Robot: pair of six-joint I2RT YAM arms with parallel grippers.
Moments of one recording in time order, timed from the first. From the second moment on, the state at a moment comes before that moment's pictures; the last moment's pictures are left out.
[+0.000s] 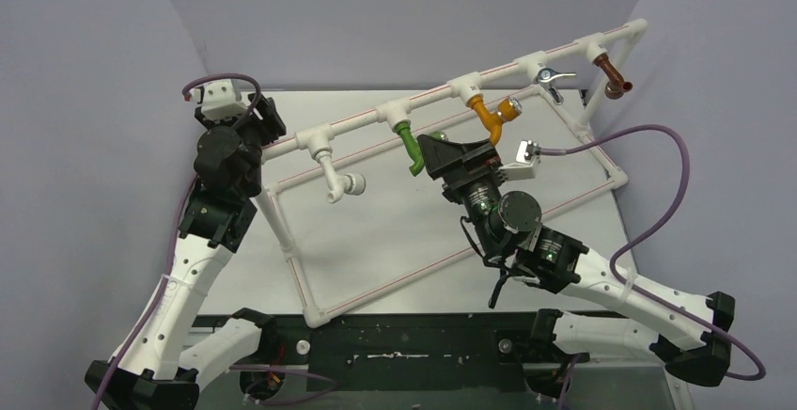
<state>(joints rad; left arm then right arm) -0.33 0.98 1.09 -0.06 -0.48 -0.18 1.11 0.97 0.98 0.10 0.78 1.10</state>
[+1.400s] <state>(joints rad) -0.33 0.98 1.09 -0.06 -0.48 -0.18 1.14 0.90 1.02 -0.14 0.26 -1.36</state>
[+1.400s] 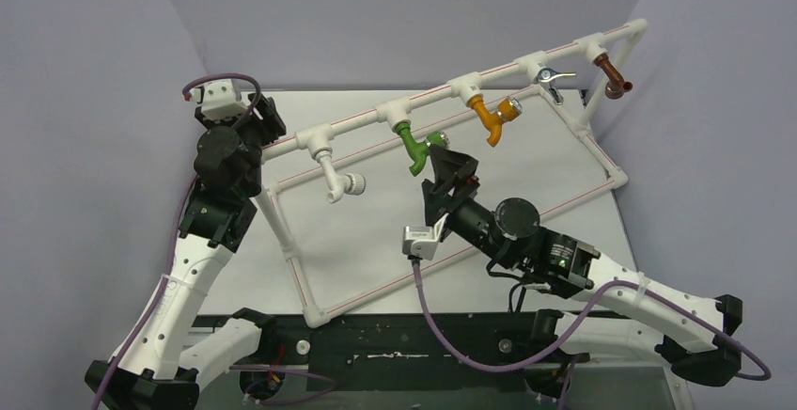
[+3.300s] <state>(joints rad) -0.33 0.98 1.09 -0.06 -0.47 -0.18 1.16 1.11 0.92 0.37 0.57 -0.95</state>
